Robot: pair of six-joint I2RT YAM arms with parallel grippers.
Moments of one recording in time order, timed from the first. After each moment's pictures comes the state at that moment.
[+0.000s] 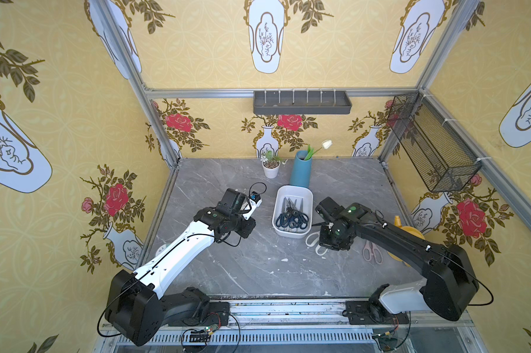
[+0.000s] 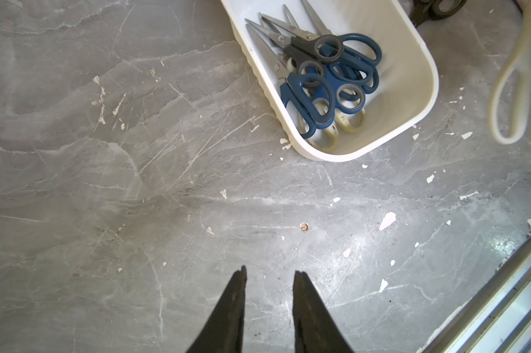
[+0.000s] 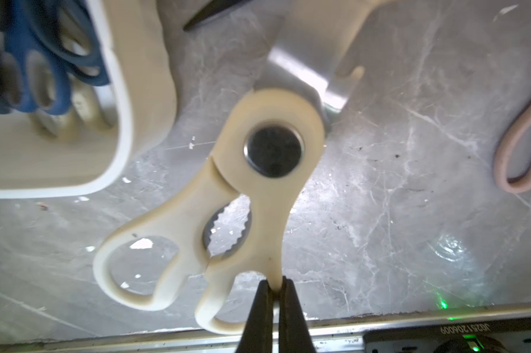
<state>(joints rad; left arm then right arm) -0.54 1.25 0.98 -0.71 0.13 0.13 0.74 1.39 1.08 -1.10 -0.01 0.88</state>
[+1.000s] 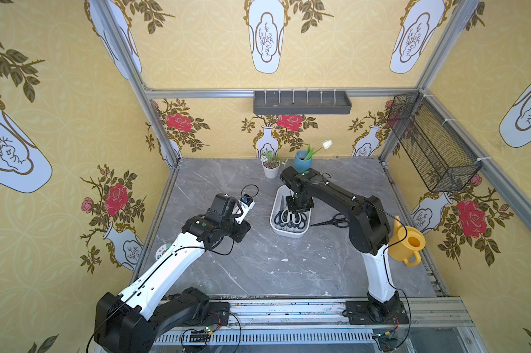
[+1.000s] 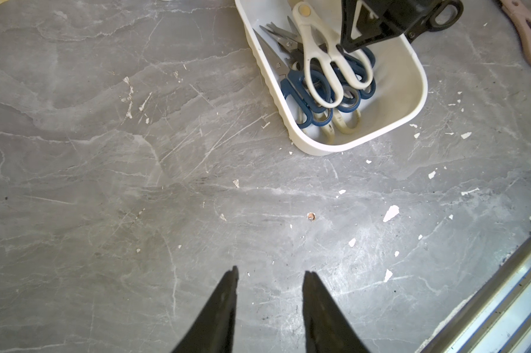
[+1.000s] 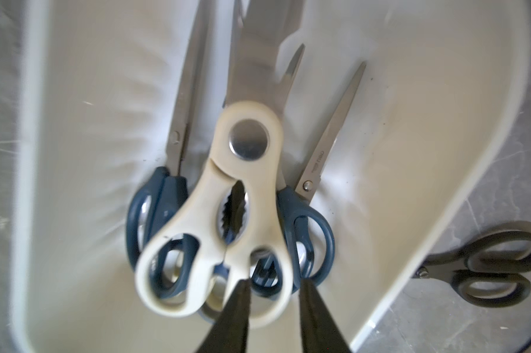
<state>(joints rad) -0.49 1.11 0.90 -0.71 0.13 0.13 0.72 2.10 1.84 -1.13 0.08 0.44</state>
